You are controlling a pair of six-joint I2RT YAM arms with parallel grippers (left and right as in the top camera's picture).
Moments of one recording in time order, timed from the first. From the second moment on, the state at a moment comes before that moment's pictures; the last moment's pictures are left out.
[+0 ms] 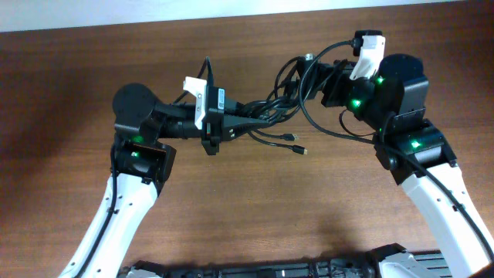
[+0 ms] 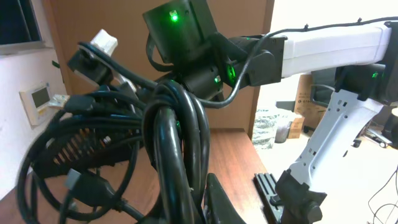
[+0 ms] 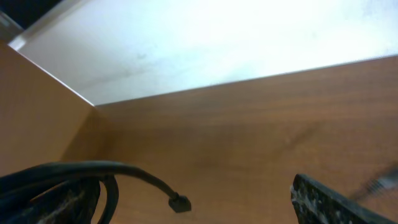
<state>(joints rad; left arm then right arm) -0.30 1.29 0.99 0.48 1.34 -0.15 0.21 1.20 1.11 -0.27 -0.28 0.45</state>
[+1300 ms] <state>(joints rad) -0.30 1.38 1.00 0.31 1.10 -0.11 0.20 1.20 1.12 -0.79 -0.16 0.46</state>
